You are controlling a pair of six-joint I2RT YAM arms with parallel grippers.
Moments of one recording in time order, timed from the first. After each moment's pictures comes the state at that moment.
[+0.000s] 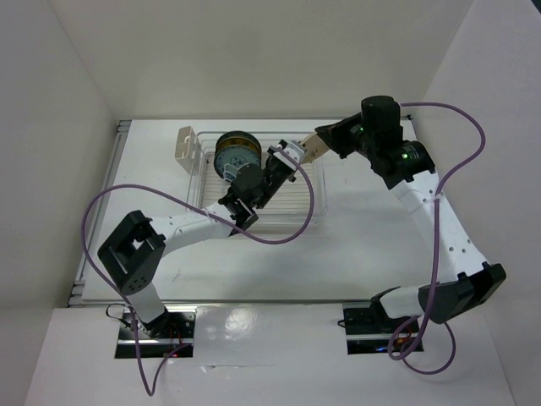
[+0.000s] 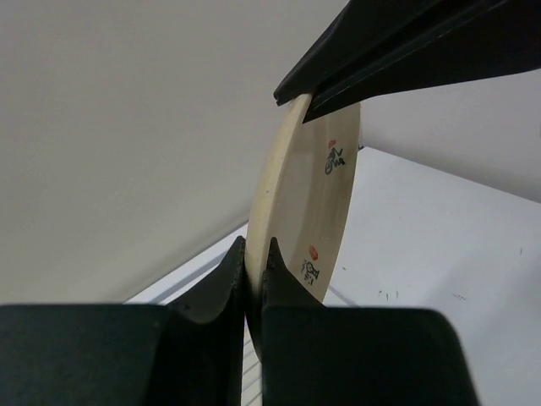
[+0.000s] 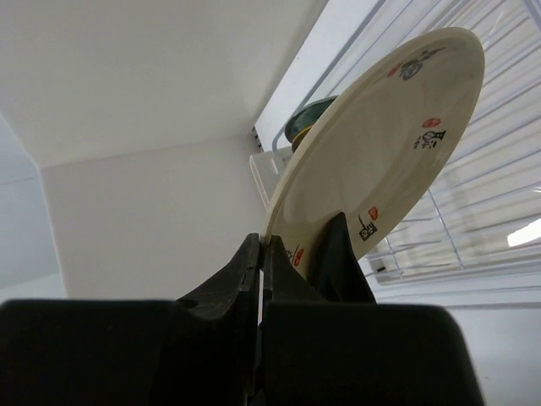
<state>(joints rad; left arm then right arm) -0.84 1.69 1.13 0.83 -0.19 0.28 0.36 1.35 1.59 -0.68 0.02 1.35</state>
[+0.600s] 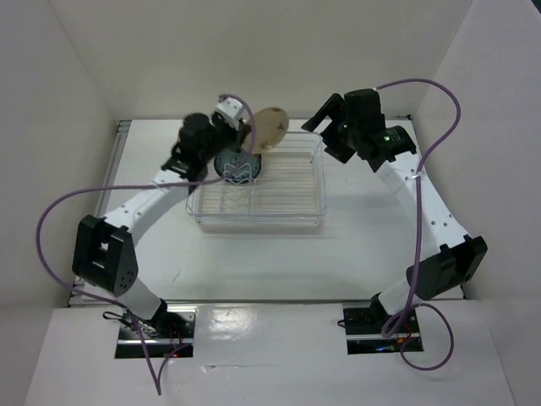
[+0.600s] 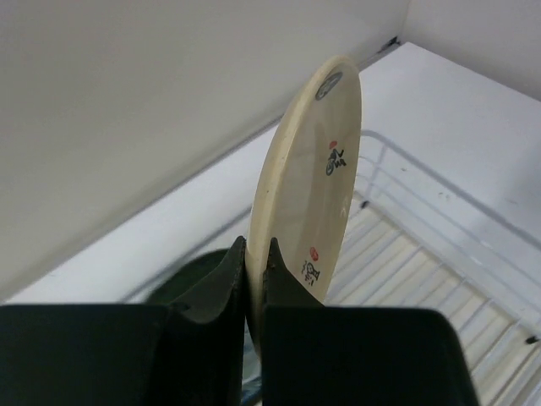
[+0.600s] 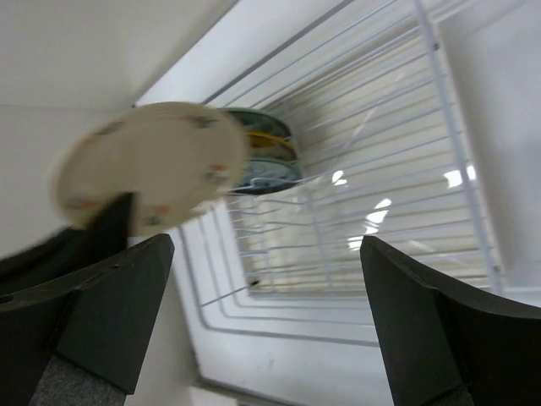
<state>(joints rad) -0.43 1.59 1.24 0.31 0.20 0.07 0.36 1.50 1.69 -0.75 0.03 1.01</state>
